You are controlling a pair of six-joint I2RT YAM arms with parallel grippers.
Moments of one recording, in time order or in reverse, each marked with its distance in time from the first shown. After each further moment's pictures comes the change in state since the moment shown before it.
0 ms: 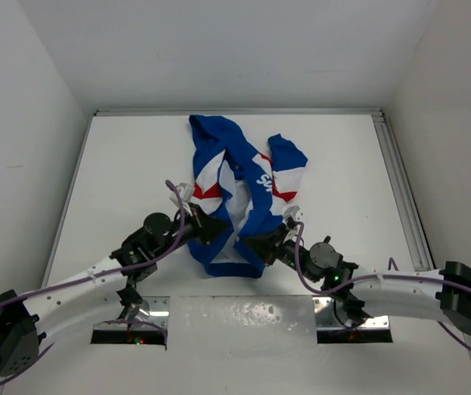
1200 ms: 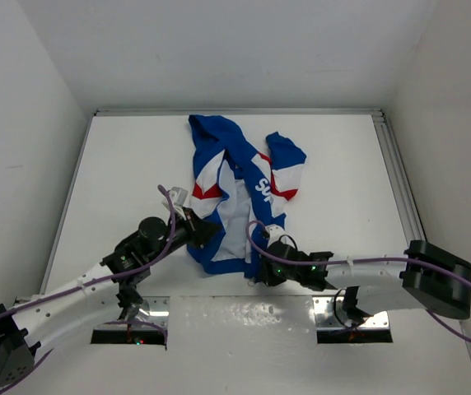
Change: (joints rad) left arm 0.000 -0.121 -0.011 -0.159 -0.068 0.019; right arm 0.000 0.304 0.176 -0.805 -0.068 0.341
